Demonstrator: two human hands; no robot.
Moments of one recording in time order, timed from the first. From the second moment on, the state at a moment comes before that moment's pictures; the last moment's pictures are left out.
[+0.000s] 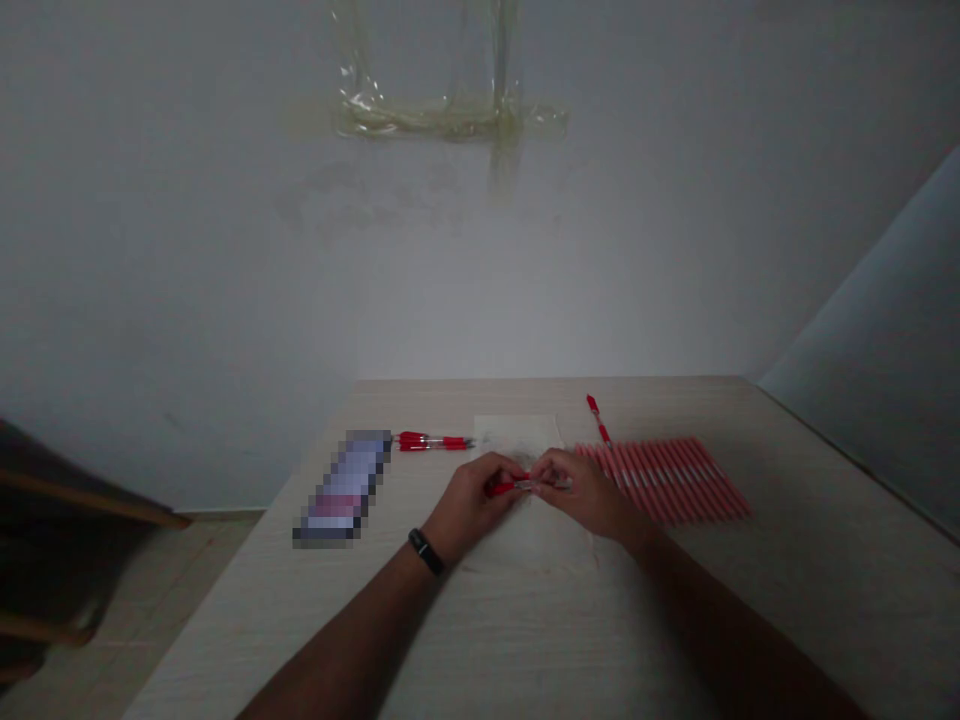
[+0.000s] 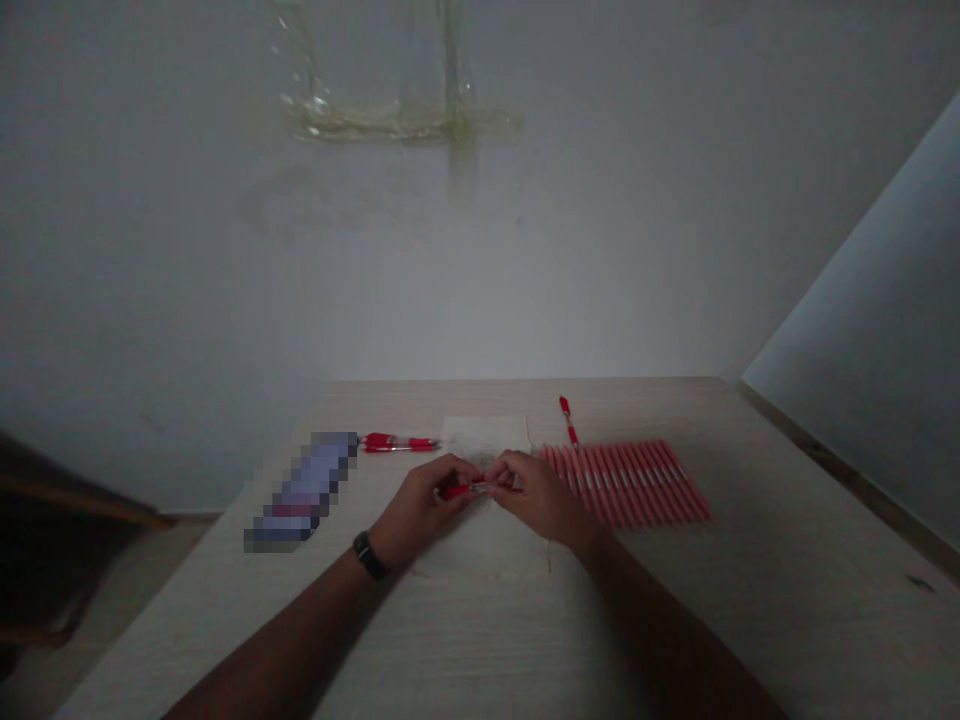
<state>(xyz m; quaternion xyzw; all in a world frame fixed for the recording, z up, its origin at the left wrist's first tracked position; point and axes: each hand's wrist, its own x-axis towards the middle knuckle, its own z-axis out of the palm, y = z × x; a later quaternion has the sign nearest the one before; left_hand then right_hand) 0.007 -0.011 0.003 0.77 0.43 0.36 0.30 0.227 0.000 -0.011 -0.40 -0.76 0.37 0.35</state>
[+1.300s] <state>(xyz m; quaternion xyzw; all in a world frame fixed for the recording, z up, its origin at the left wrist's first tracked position) 0.006 -0.012 0.003 0.76 0.42 0.39 0.32 0.222 0.002 -0.029 -0.38 -0.66 0.56 0.33</state>
